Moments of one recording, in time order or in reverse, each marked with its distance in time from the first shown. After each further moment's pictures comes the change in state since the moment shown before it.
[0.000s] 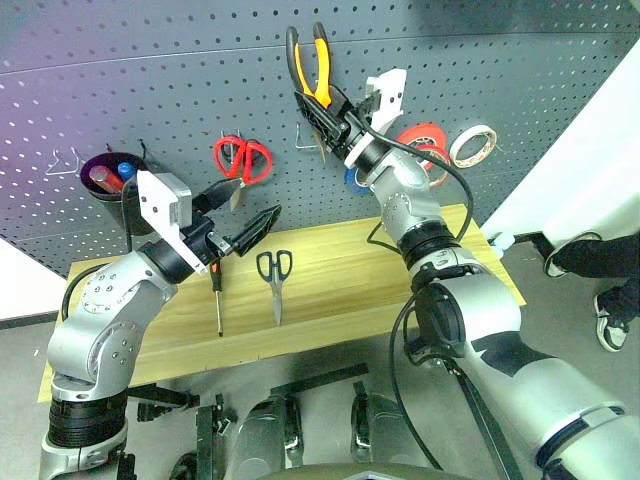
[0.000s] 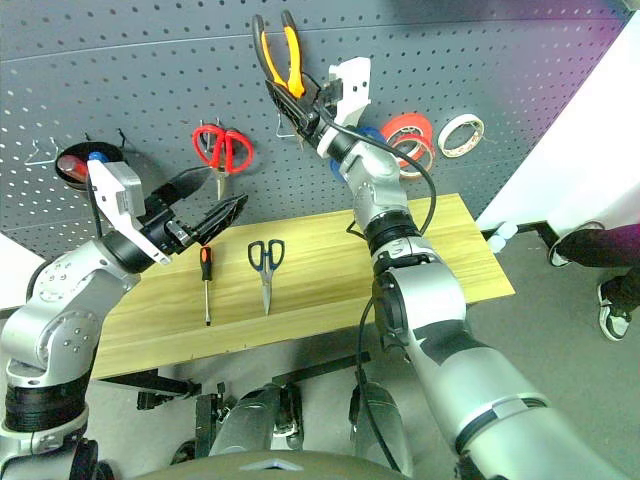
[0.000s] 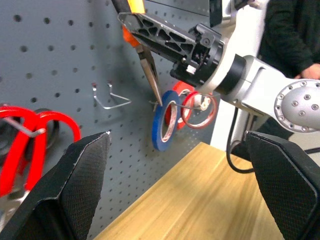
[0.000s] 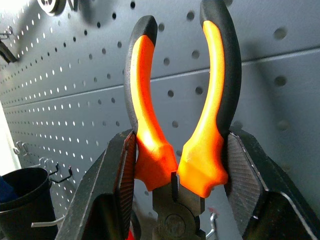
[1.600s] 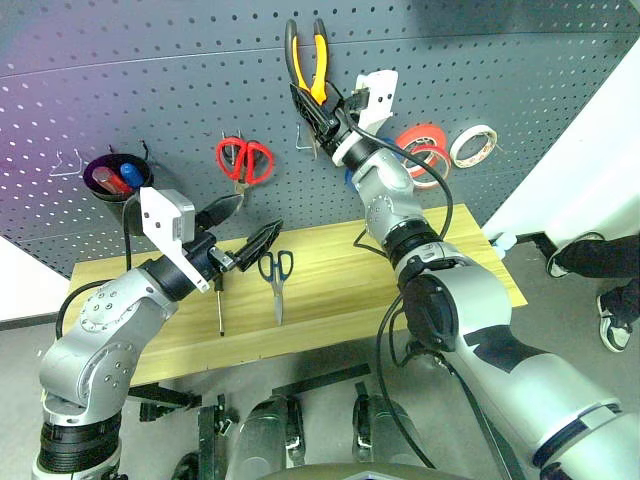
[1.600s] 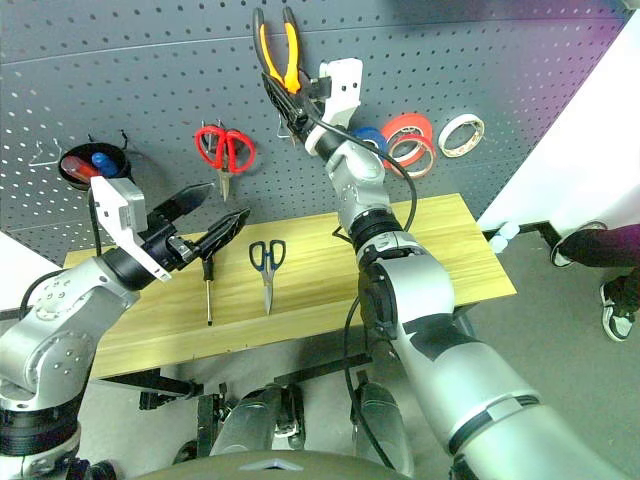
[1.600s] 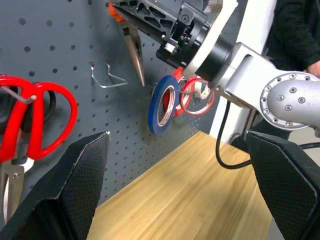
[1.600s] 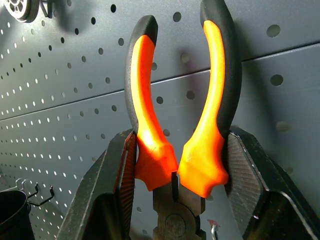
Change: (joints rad) left arm 0.087 0.012 0.011 -0.112 -0.065 0.064 0.076; right arm -0.069 0.055 -0.089 0.125 -0.059 -0.133 -0.100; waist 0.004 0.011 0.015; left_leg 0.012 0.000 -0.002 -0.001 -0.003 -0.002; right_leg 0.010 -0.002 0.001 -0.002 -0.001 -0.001
